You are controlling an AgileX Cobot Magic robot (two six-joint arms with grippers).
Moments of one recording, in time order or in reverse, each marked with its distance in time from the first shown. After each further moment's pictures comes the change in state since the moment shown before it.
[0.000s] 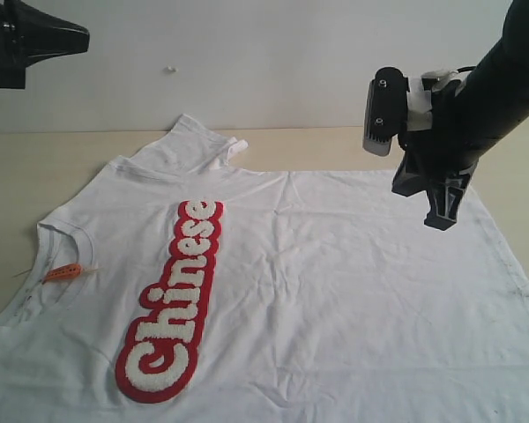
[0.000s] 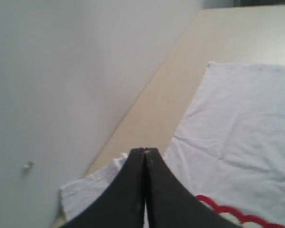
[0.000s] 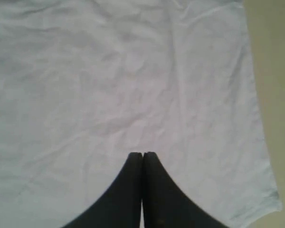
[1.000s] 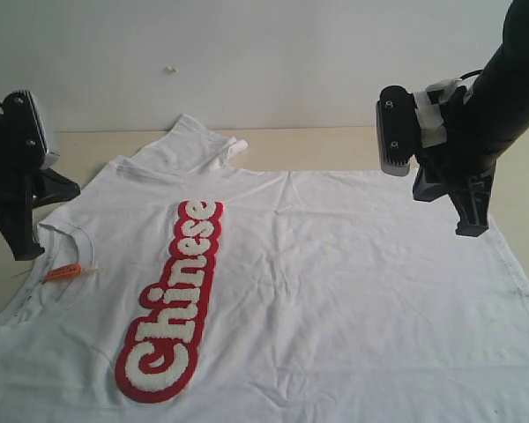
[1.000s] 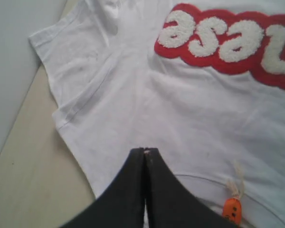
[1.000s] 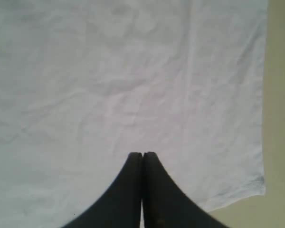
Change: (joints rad) left arm -0.129 -0.109 0.517 -0.003 0.621 0.451; right arm 0.000 -0.002 0.000 -0.142 0.044 -0.049
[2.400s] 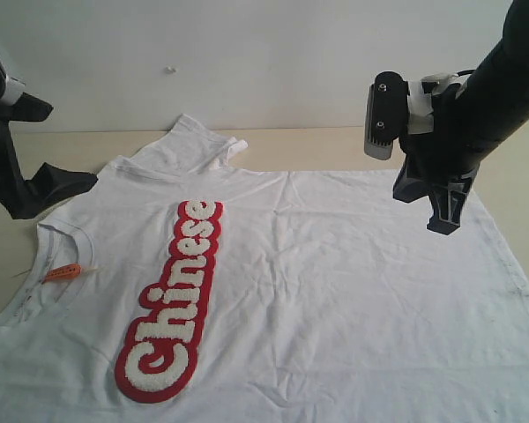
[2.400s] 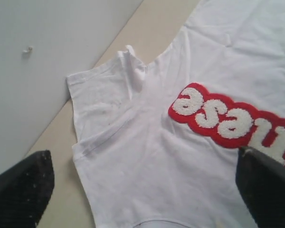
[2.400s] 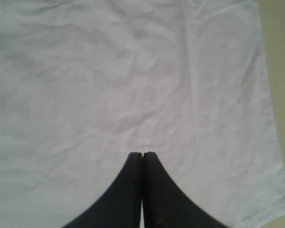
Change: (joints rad) left arm -0.002 -0.177 0.007 0.000 -0.095 -0.263; right arm 0.000 0.000 0.000 0.153 -0.008 0.036
